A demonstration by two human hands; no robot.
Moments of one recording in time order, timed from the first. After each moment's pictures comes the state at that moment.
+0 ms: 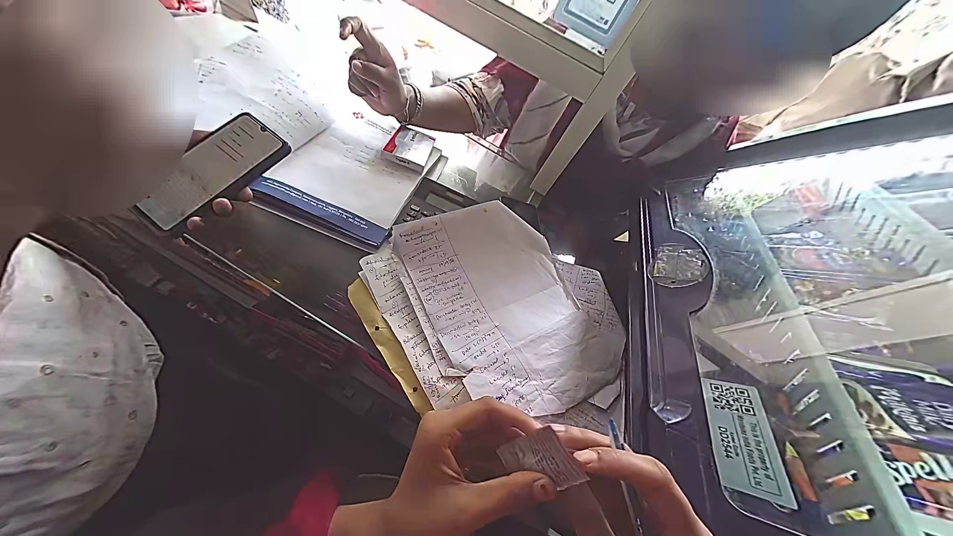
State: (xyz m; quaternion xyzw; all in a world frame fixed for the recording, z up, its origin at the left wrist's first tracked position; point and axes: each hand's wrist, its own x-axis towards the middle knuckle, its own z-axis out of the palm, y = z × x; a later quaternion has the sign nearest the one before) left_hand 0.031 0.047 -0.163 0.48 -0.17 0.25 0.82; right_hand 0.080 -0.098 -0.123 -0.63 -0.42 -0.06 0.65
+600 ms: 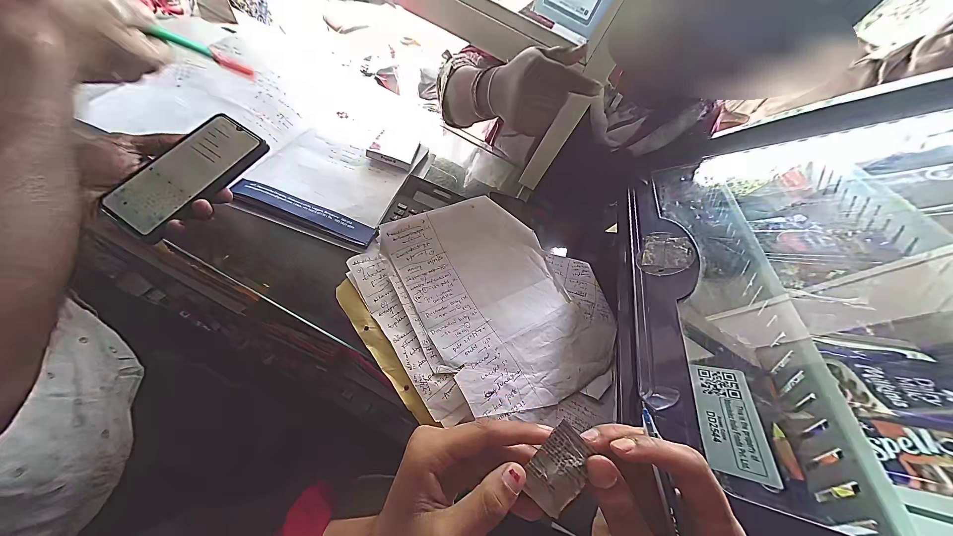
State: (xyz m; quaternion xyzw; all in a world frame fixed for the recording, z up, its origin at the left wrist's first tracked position) left_hand 0.017 0.046 -0.153 0.48 -0.20 0.21 0.83; right_hand 0.080 -0.111 -0.114 -0.64 -0.37 -0.09 0.67
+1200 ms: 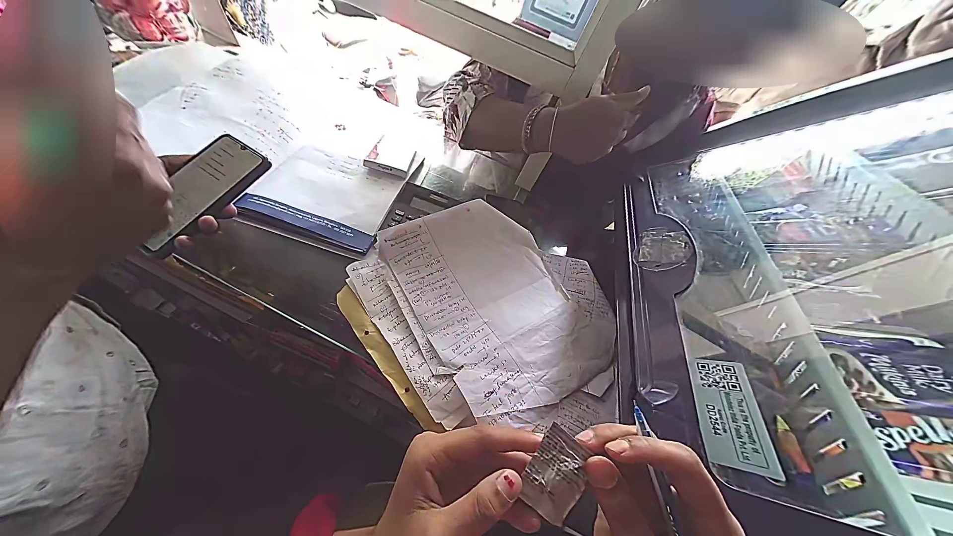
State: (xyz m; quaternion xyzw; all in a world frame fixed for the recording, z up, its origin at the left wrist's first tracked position) left_hand 0.012 0.043 -0.156 0.43 -0.20 0.17 0.86; right_hand 0.078 -0.113 -0.117 -0.63 -0.37 -0.09 0.68
